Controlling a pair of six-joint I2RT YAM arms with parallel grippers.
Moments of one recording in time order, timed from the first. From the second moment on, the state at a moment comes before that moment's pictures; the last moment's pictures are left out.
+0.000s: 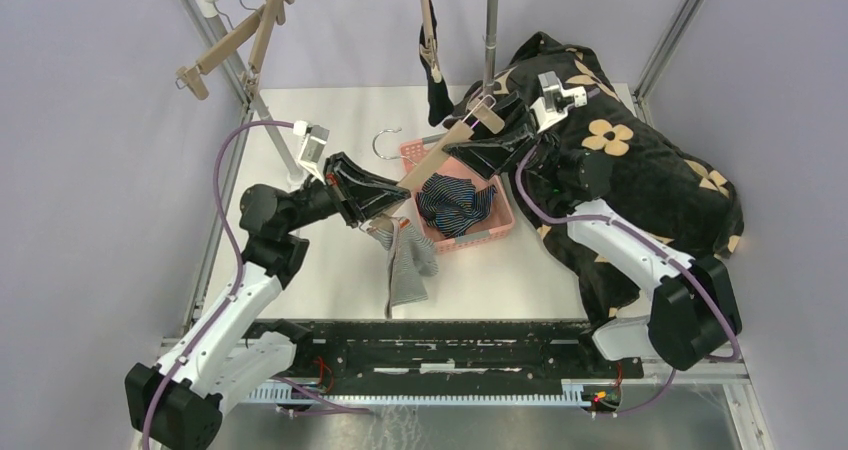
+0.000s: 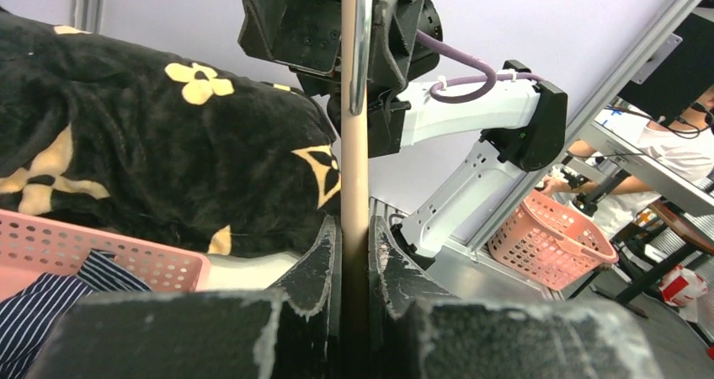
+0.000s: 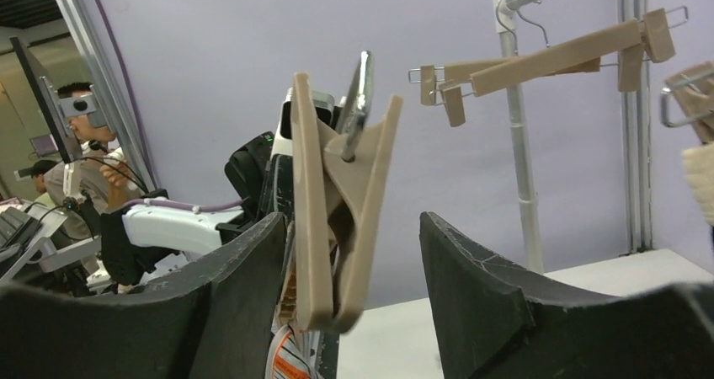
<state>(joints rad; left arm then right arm) -0.39 0.88 0.73 0.61 0.86 -0.82 0.50 1.39 0.96 1.27 -0.72 0.91</state>
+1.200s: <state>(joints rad) -0.47 0.72 0.73 0.24 0.68 -0.48 0.57 1.20 0.95 0.91 -0.68 0.69</state>
